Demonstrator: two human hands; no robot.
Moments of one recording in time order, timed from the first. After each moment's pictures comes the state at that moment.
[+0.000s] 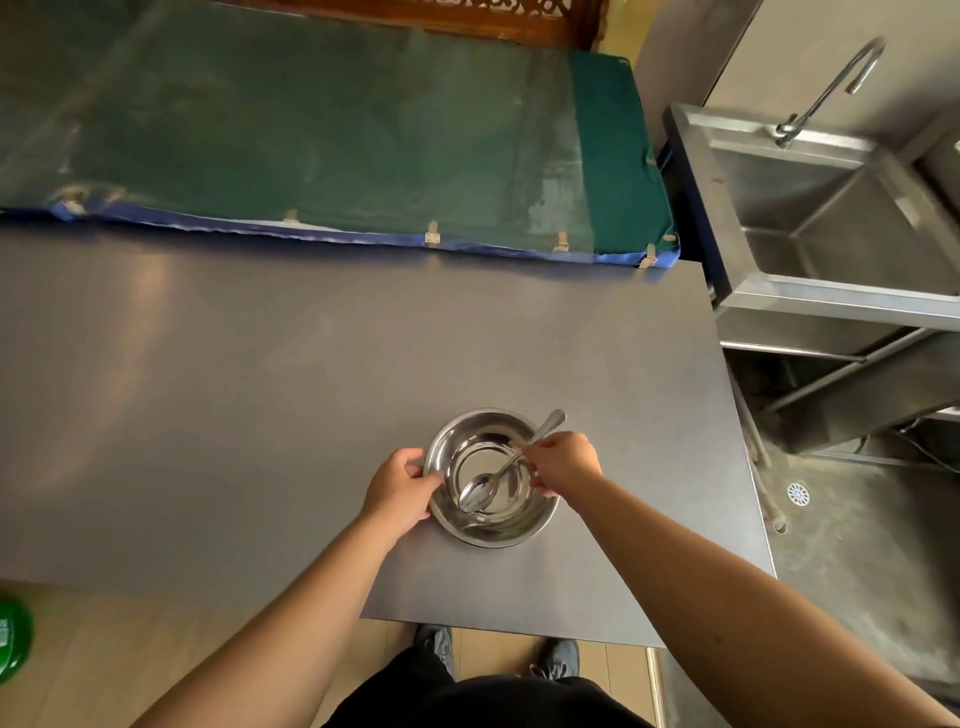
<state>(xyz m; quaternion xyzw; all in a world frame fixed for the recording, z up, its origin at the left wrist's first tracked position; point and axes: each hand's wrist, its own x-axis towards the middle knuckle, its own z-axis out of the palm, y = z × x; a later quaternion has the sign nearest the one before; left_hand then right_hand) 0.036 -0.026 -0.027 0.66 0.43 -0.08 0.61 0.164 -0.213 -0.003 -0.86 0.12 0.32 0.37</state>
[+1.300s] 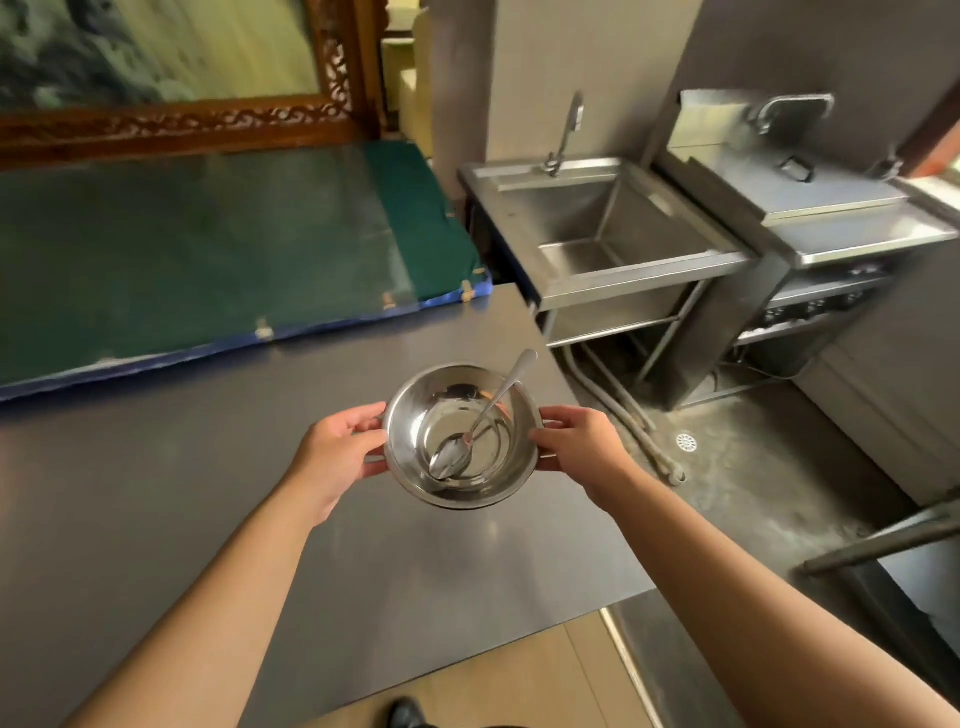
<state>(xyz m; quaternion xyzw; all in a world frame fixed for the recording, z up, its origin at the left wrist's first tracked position) 0.123 -0.109 0.121 0.67 0.16 -0.09 0.72 0.147 -0.390 0.137 -0.76 0.14 0.16 0.62</state>
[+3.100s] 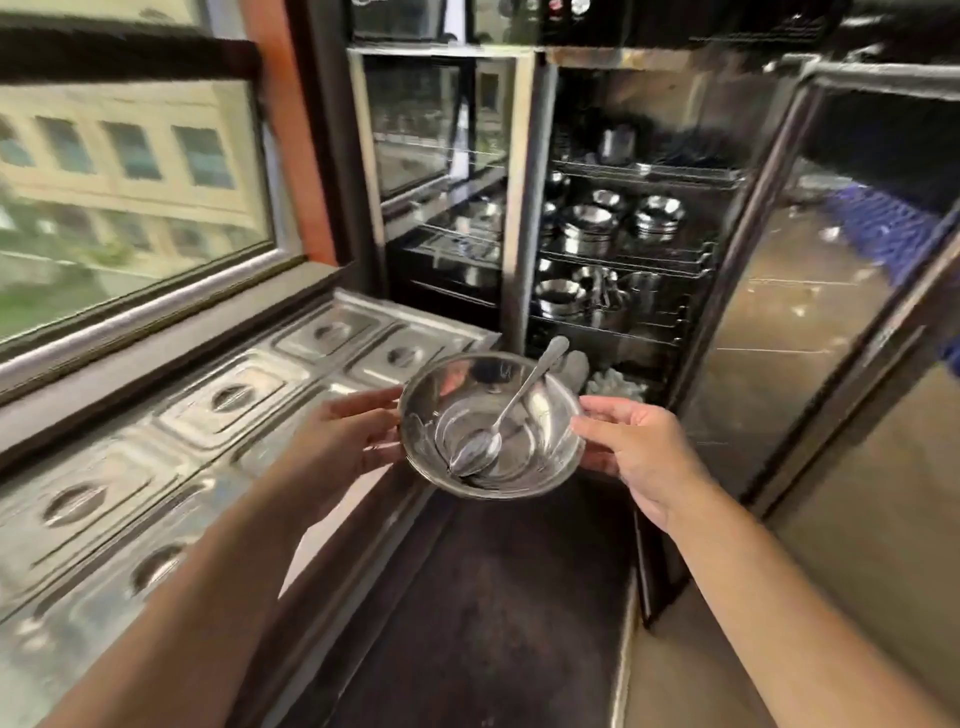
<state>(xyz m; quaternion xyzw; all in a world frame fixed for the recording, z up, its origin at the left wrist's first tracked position) -0.305 -1.360 0.288 0.32 -0.57 -0.71 0.27 -0.529 -1.165 0.265 -0.20 0.62 -0.69 0.31</state>
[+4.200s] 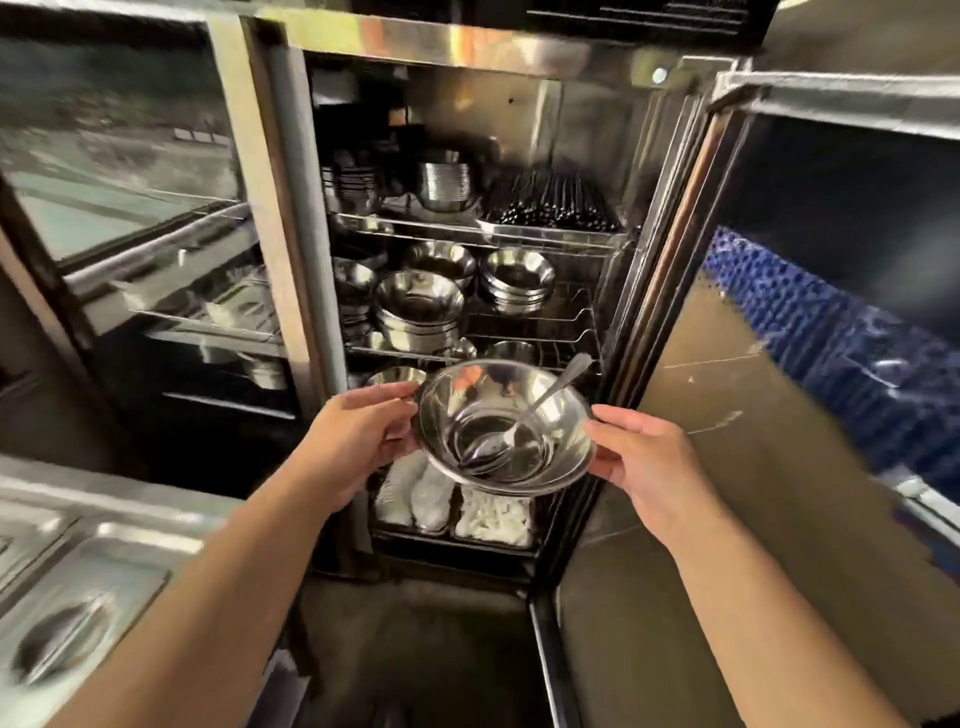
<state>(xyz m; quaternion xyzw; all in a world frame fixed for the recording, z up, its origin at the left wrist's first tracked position) -0.914 -1.569 0.263 0.22 -0.57 -0.77 0.17 -1.041 -1.310 0.267 -0.05 0.67 -0.73 0.16</state>
